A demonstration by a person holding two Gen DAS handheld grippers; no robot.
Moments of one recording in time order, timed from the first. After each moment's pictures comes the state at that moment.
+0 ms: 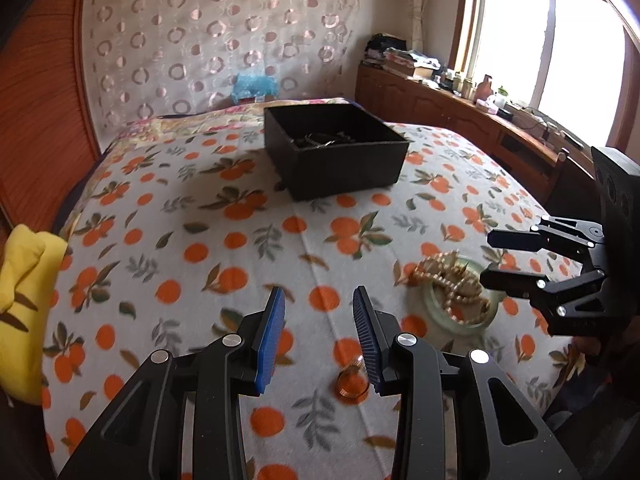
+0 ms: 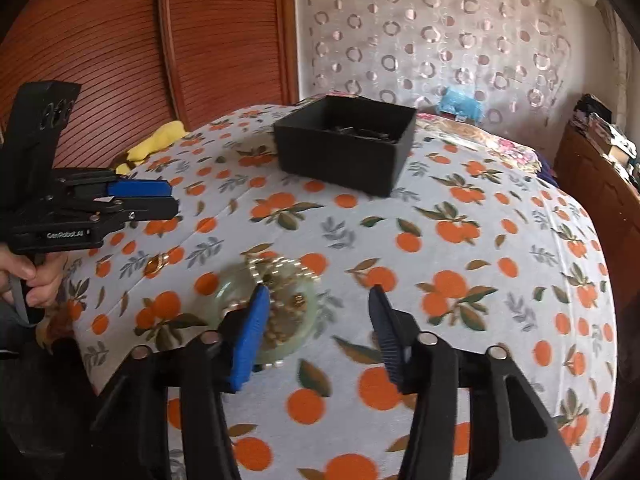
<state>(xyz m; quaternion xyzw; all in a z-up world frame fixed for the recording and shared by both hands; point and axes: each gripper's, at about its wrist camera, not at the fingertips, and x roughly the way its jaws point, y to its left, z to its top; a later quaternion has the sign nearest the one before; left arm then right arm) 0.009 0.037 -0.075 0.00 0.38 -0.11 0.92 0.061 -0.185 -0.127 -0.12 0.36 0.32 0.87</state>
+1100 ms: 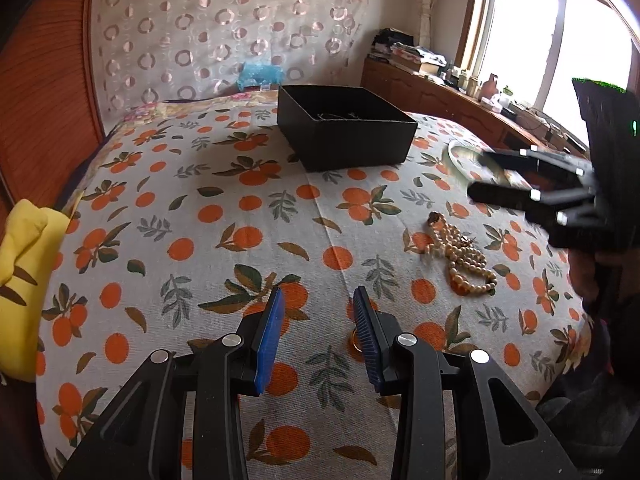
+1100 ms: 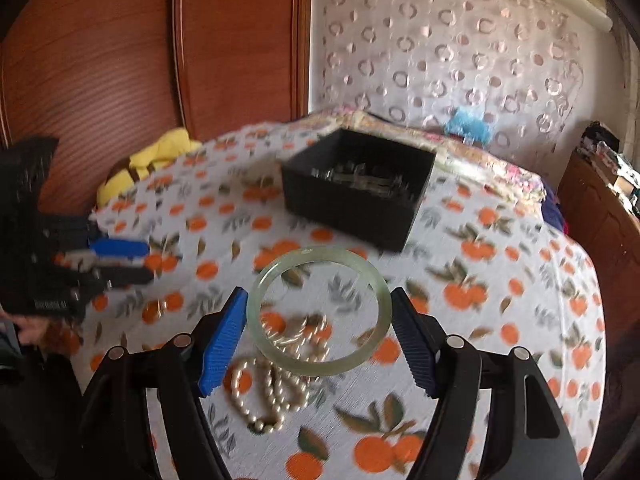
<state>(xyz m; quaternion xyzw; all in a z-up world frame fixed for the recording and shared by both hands) -0.008 0.048 -0.086 -0.02 0.39 -0.11 0.91 0.087 -0.165 -0.090 -0.14 0.31 0.32 0.88</state>
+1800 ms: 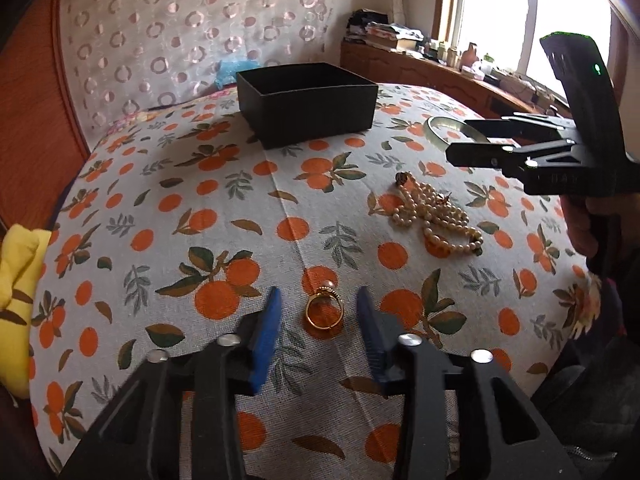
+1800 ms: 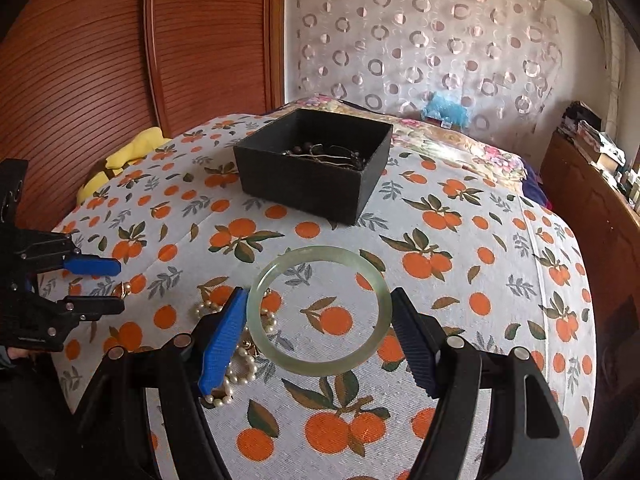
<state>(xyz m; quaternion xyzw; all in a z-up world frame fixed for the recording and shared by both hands) -0.019 0.016 -0.100 0.05 0.40 -0.13 0.90 0.095 -0.197 -0.111 -0.13 0.34 0.29 0.89</state>
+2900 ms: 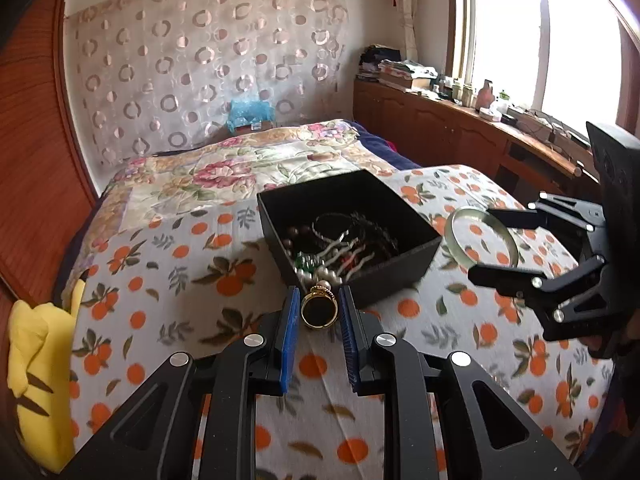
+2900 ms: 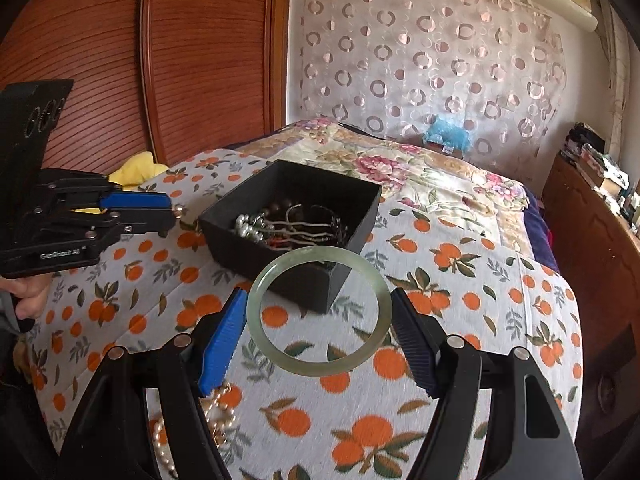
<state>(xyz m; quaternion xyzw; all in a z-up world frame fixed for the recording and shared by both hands) 0.110 0.021 -0.033 0.04 0.35 -0.12 0.93 0.162 -0.182 -0.079 -0.13 0.31 0.30 0.89</state>
